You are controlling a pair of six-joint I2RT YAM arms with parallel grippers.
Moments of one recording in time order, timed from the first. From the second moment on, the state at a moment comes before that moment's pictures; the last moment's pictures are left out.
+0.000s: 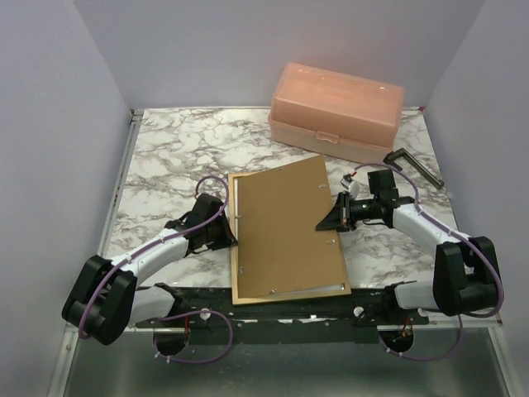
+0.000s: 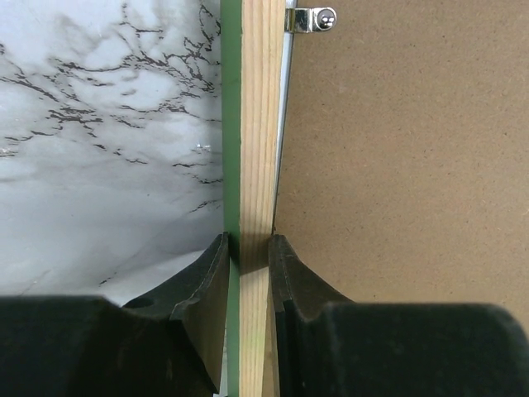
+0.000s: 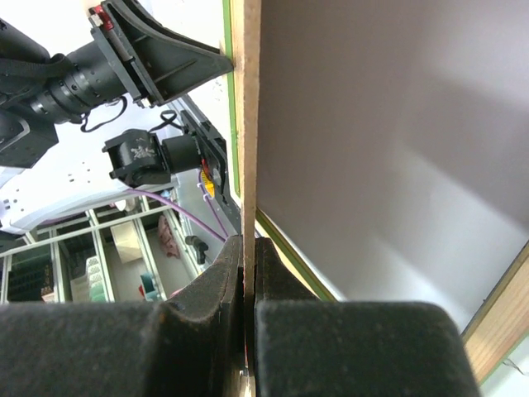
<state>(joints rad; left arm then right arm) -0.49 1.20 0.50 -0.27 0.12 -0.75 0.18 1.34 0.68 -0.33 -0.99 0.49</state>
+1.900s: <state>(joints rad) -0.46 0.59 0.66 -0.68 -0.10 -0.83 0.20 0.98 0.80 -0.08 -1.16 0.84</state>
